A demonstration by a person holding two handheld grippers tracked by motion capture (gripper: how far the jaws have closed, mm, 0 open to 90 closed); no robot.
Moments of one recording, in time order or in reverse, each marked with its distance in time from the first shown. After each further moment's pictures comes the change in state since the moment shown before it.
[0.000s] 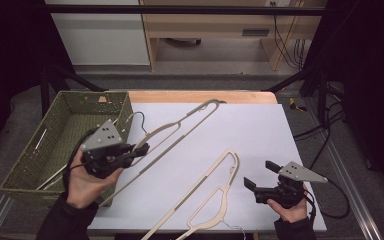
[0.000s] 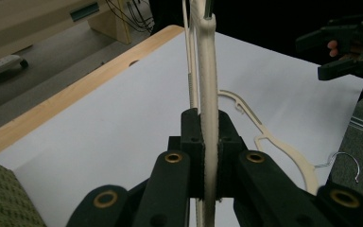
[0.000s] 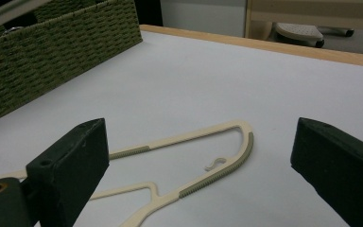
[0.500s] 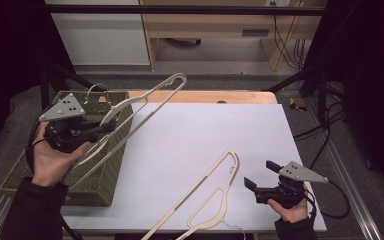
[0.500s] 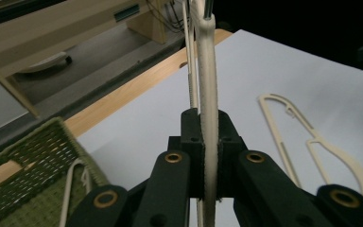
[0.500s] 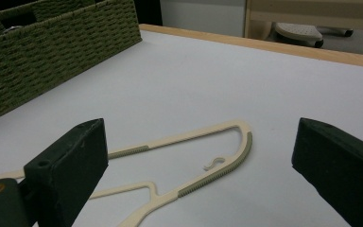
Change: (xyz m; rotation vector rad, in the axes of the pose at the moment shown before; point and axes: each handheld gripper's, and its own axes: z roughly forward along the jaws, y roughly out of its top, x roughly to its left) left arm 0.067 0.001 -0.038 0.018 0.138 -0.025; right arm 0.000 0.001 -0.001 0.002 -0.004 0.000
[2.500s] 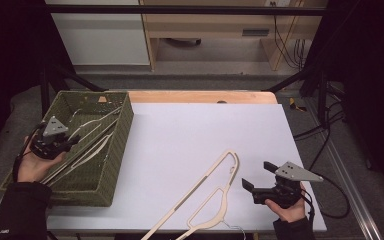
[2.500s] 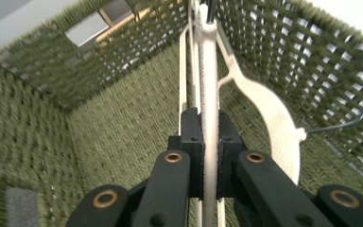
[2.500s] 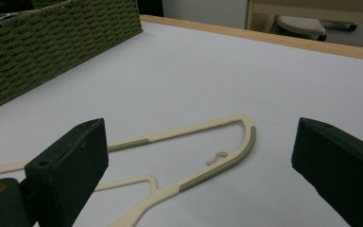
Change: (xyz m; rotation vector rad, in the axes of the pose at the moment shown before) left arm 0.096 -0.146 0.039 0.292 0.275 0.004; right arm 0.001 -0.003 0.006 0.031 0.003 -0.022
